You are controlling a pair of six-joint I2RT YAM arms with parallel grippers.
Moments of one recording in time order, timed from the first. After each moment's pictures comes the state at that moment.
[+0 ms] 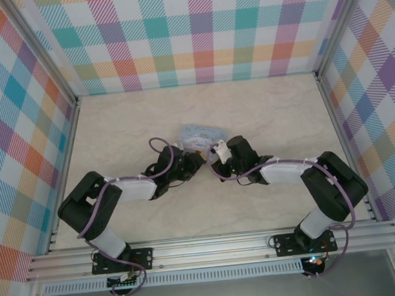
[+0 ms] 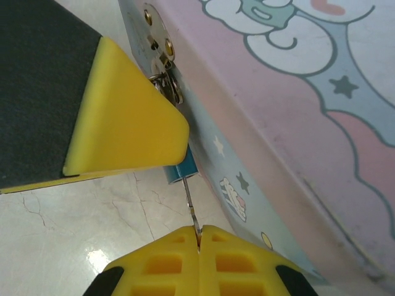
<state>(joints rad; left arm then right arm) -0.67 1.63 0.65 0.47 0.21 -1.26 0.67 1.57 0.69 0.17 -0.25 0.07</state>
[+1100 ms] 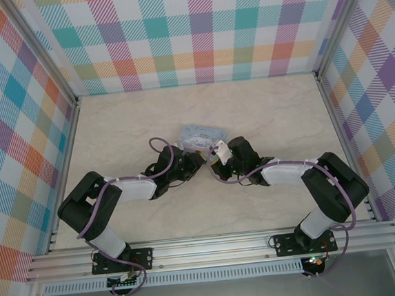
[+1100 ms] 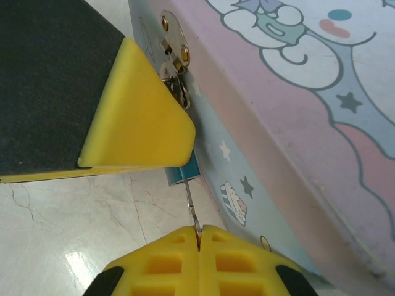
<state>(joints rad) -0.67 1.63 0.65 0.46 0.21 -1.26 0.67 1.56 0.67 0.21 -0.24 -0.01</state>
